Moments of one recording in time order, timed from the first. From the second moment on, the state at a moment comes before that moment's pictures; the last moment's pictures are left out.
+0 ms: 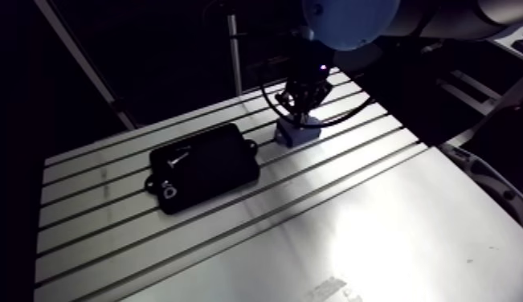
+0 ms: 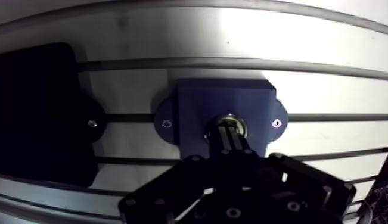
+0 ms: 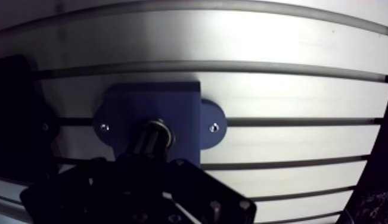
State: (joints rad) arm -0.47 -1.09 1.78 -2.17 -1.59 -2.04
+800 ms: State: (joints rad) arm -0.47 -1.13 1.77 -2.17 -1.59 -2.04
